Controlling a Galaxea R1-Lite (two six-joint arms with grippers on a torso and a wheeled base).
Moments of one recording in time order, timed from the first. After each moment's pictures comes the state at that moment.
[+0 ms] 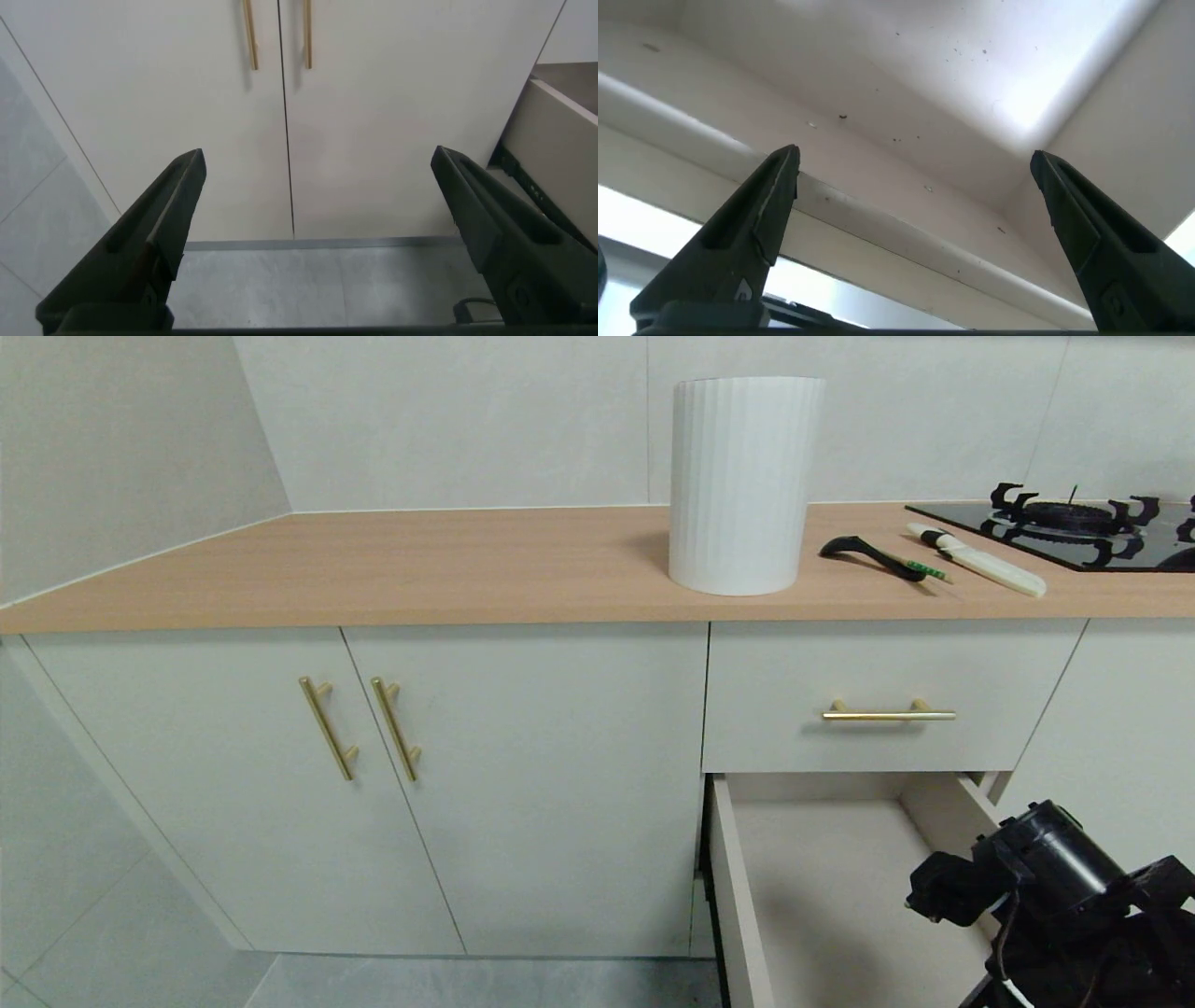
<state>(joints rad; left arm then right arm) 0.00 0.00 0.00 0.00 -0.02 0.01 0.48 1.61 -0.55 0.12 -0.14 -0.13</state>
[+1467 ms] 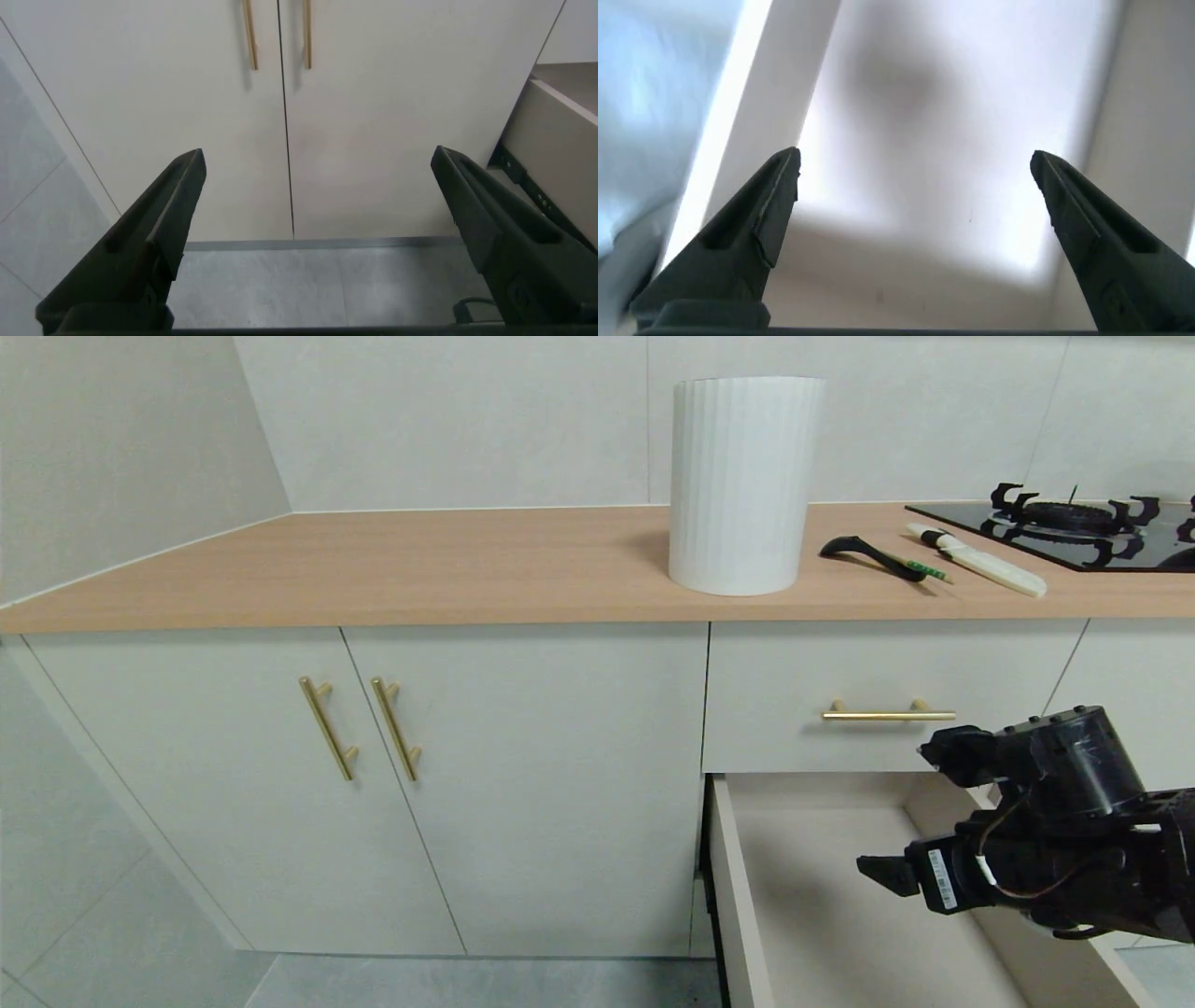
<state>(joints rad) 0.00 0.00 0.00 0.00 -0.02 0.01 0.42 1.60 -0.63 -0.21 -0.16 0.13</state>
